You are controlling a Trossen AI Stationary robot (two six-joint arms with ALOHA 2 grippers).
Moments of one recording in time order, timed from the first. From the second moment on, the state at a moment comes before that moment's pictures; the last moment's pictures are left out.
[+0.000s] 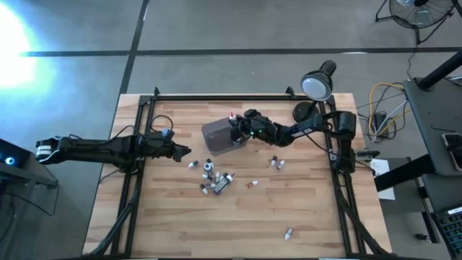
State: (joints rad) left arm 0.13 0.60 0.25 -0.17 -0.13 -0.94; right arm -0.26 1.95 0.90 0.76 0.34 0.57
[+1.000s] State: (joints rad) left arm 0.13 0.60 0.25 -0.17 -0.13 -0.95; right arm -0.29 1.63 0.90 0.38 0.22 0.44
